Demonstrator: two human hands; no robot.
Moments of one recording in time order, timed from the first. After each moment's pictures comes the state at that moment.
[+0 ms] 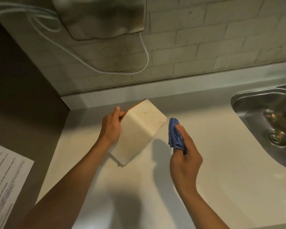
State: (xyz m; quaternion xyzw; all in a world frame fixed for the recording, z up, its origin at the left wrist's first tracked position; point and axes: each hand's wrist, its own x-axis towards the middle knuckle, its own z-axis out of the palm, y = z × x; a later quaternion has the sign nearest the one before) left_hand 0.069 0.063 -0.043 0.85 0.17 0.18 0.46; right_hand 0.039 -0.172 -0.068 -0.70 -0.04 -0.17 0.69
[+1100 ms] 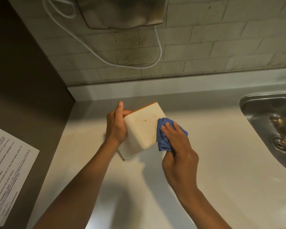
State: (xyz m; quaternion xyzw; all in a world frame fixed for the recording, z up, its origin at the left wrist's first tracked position) left_hand 0.054 0.067 -0.050 0.76 0.21 0.22 0.58; right_hand 0.020 -0.147 -0.047 -0.79 -0.22 -0.22 0.52
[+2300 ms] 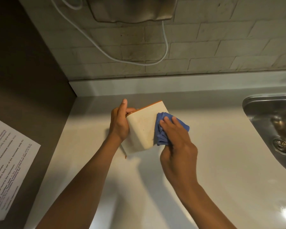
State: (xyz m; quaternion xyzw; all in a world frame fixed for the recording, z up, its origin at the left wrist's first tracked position) left_hand 0.055 0.070 -0.057 0.72 0.13 0.23 0.64; right_hand 0.016 -0.128 -0.021 -0.83 -0.23 -0.22 0.45
